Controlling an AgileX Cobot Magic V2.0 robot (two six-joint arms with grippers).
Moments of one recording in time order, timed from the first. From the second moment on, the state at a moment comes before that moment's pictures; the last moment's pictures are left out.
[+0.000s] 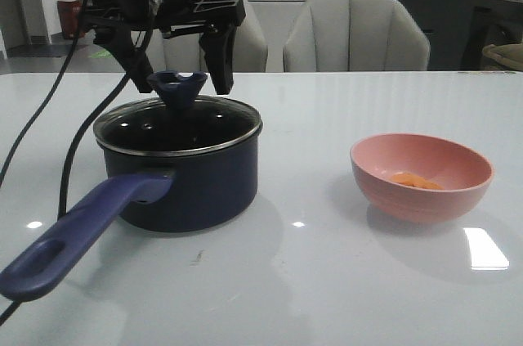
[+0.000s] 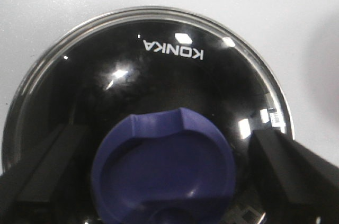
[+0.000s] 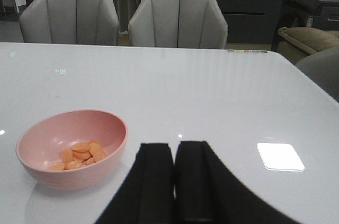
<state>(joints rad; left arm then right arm) -0.50 1.95 -1.70 -0.04 0.99 -0.24 0.02 -0.01 0.03 0.02 0.08 0.02</state>
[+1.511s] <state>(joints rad) -0.22 1.70 -1.54 -0.04 1.01 -0.12 0.02 -0.01 0.03 0.02 0.08 0.02</state>
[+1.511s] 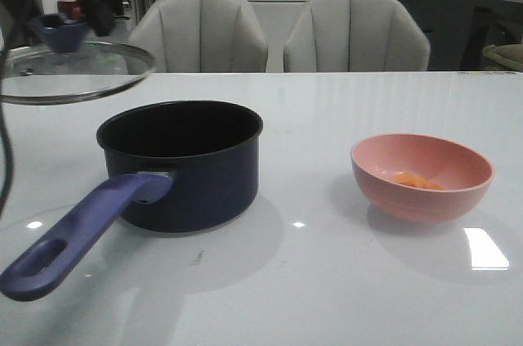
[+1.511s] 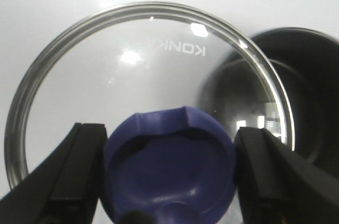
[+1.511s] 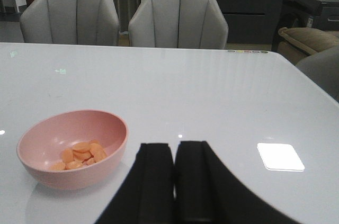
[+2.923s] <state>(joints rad) 0.06 1.76 -1.12 -0.21 0.65 0.09 0.02 -0.01 0.03 0.02 0.08 0.02</state>
